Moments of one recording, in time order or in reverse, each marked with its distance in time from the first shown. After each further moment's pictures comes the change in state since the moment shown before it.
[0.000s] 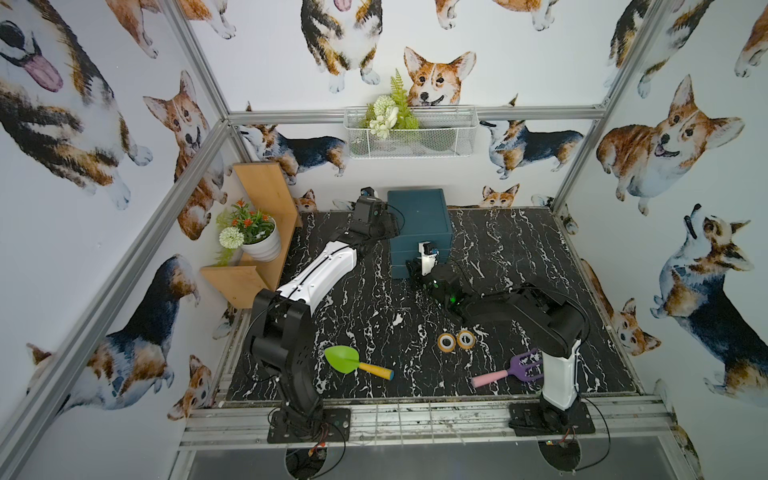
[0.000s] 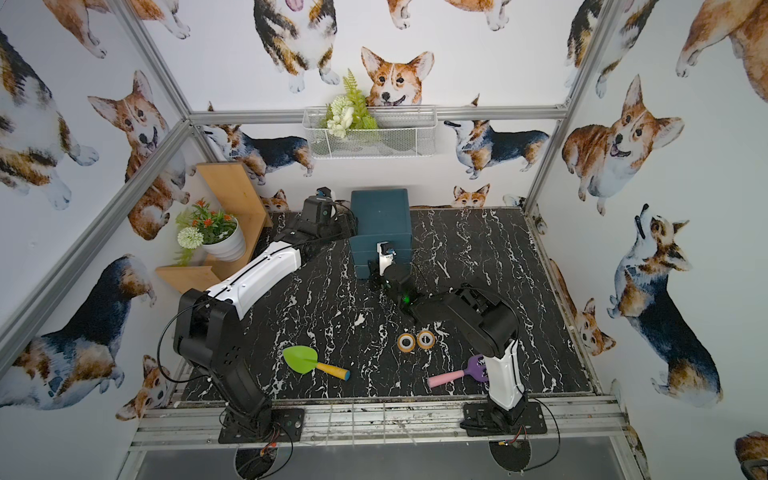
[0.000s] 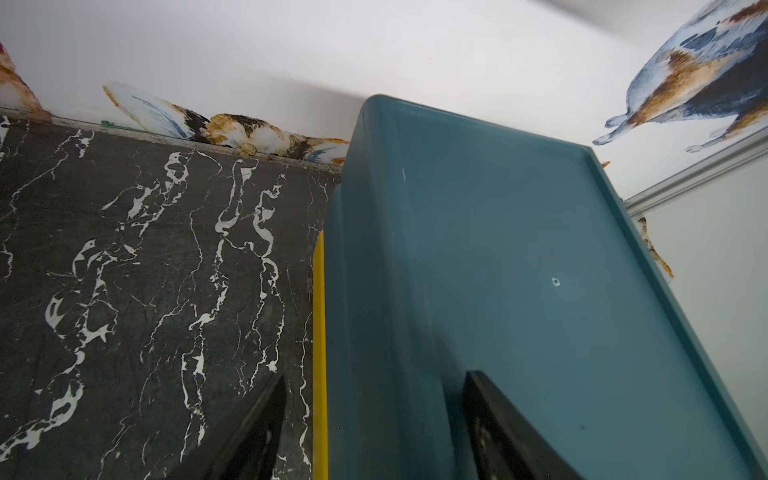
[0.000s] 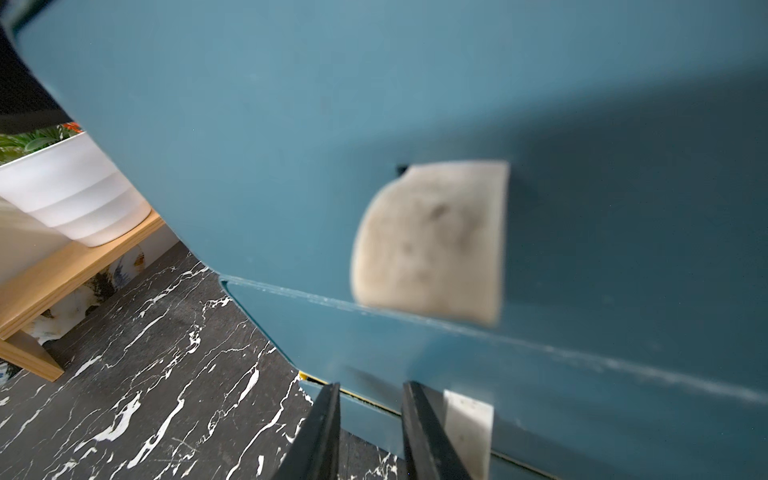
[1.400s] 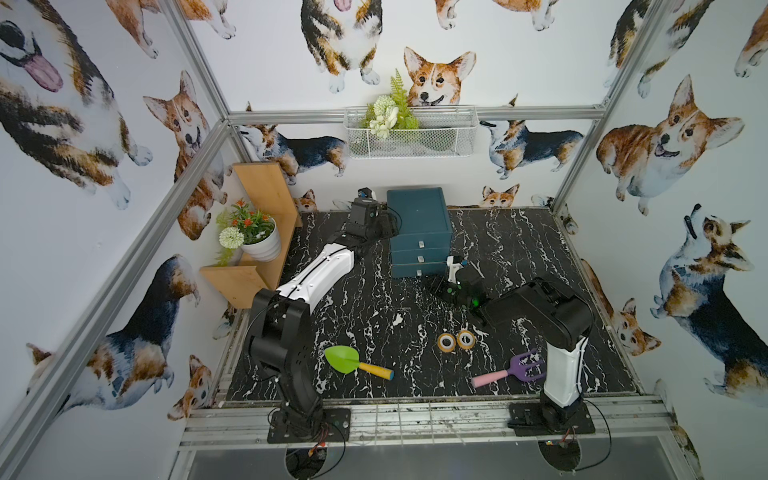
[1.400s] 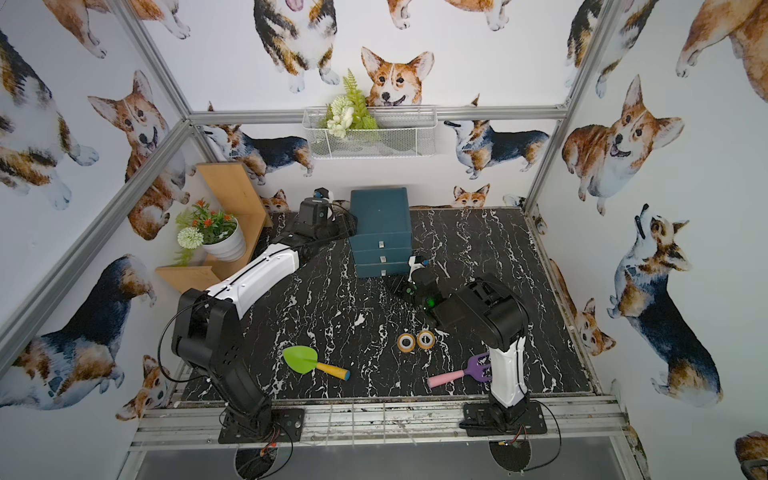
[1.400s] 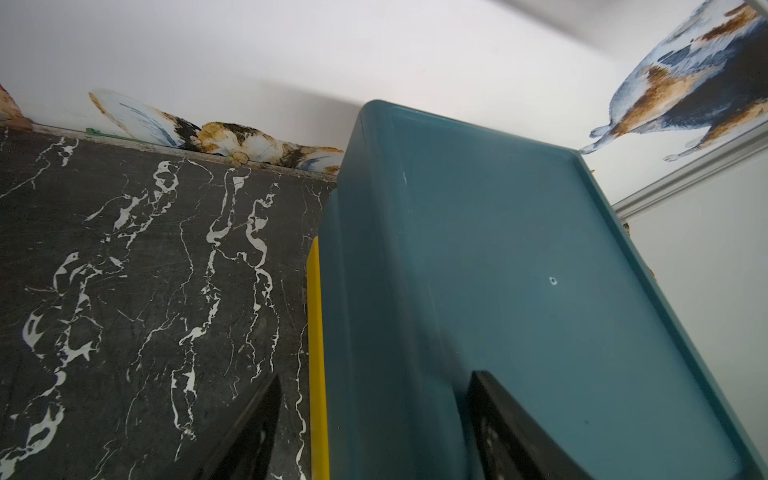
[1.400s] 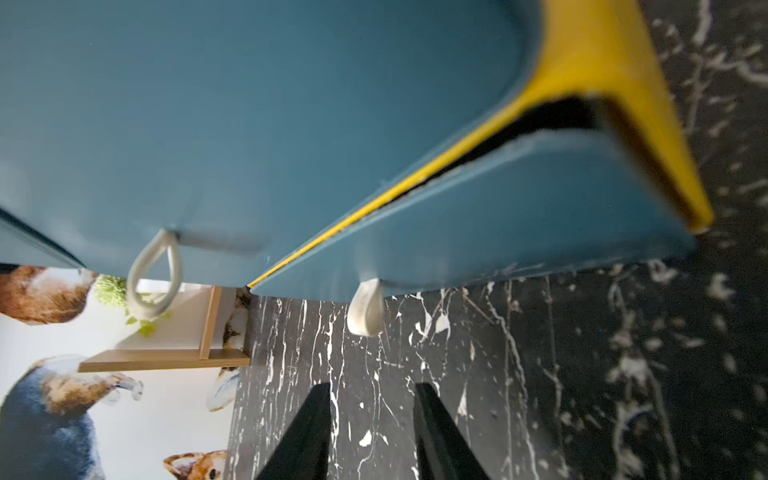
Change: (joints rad) left arm 0.025 -0.006 -0.048 0.068 0.045 0.001; right arm -0.179 0.005 -0.200 0.059 -0.455 0.766
